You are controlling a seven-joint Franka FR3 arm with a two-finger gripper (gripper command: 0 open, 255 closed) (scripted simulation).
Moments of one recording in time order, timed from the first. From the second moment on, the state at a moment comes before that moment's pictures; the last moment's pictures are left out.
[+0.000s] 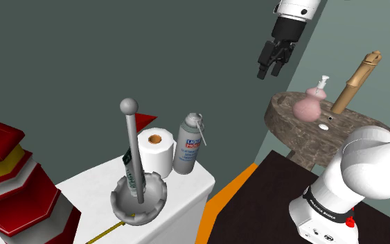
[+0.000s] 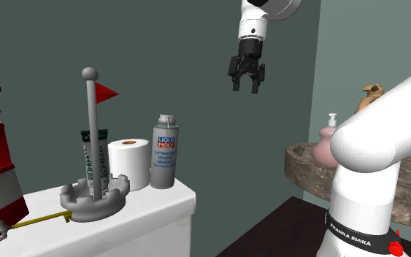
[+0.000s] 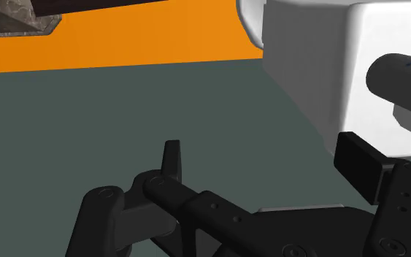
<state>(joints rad) 0.01 -0.74 -0.03 -2.31 0.06 1.60 0.08</state>
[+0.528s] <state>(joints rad) 0.04 -0.73 0.12 -2.31 0.14 1.62 0.29</state>
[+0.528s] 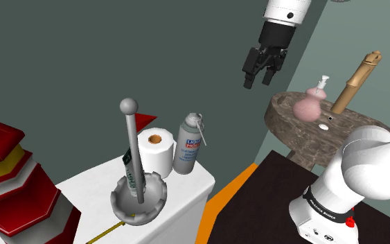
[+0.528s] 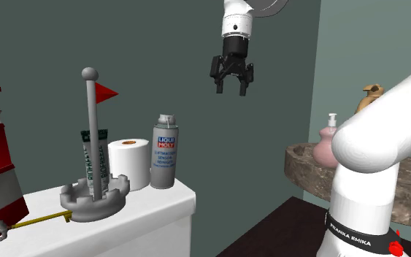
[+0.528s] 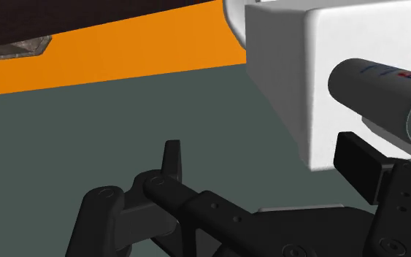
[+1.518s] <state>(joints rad) 0.05 -0.44 0.50 -2.13 0.26 1.73 0.82</state>
